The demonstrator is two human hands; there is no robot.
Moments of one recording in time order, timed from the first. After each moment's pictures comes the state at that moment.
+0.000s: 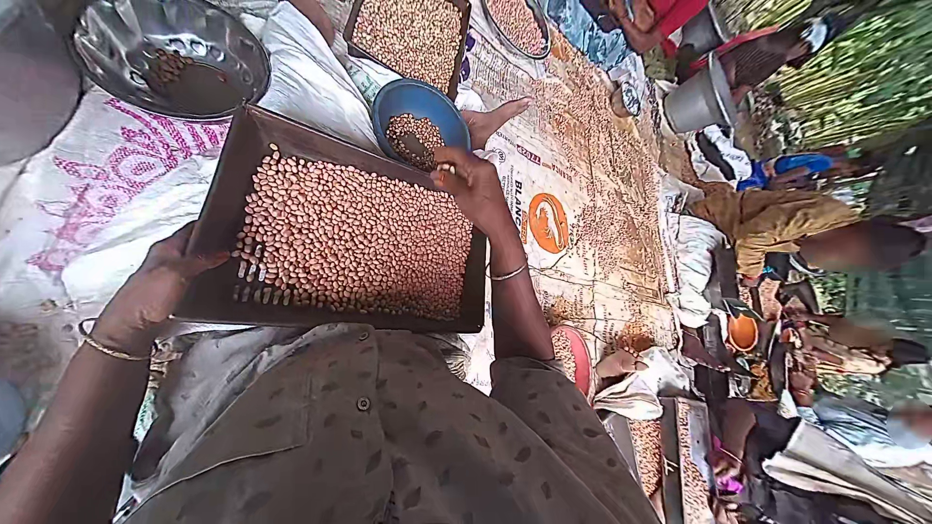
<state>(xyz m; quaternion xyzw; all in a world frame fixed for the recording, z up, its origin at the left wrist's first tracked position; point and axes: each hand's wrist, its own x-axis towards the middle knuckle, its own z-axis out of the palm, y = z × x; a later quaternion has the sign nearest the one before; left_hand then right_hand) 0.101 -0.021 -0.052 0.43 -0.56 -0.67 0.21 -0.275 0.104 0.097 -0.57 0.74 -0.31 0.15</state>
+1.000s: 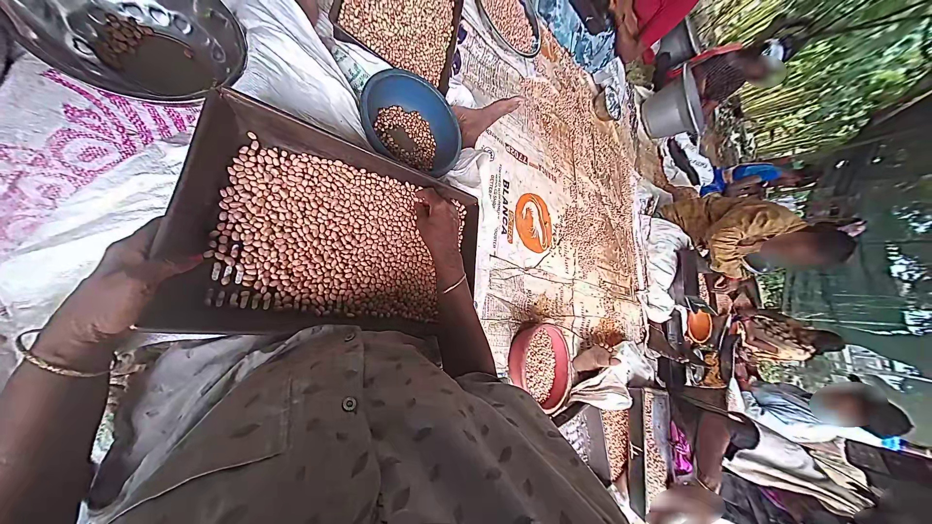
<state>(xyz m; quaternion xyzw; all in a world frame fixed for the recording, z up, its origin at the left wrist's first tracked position) 0.086 -0.013 0.003 0.46 -0.56 -0.67 0.16 -0.267 0.101 -0.002 -0.42 0.90 -0.12 0.04</state>
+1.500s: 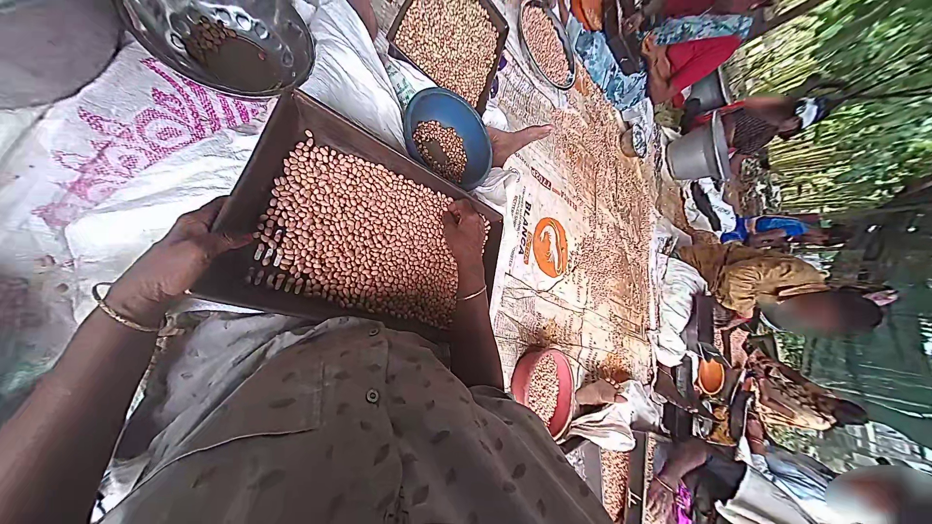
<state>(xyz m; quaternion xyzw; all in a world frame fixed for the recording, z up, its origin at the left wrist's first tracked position) 0.102 -0.028 -0.058 0.39 -0.57 -0.69 0.22 -0.272 0.100 -0.003 -0.40 0.90 -0.14 0.07</state>
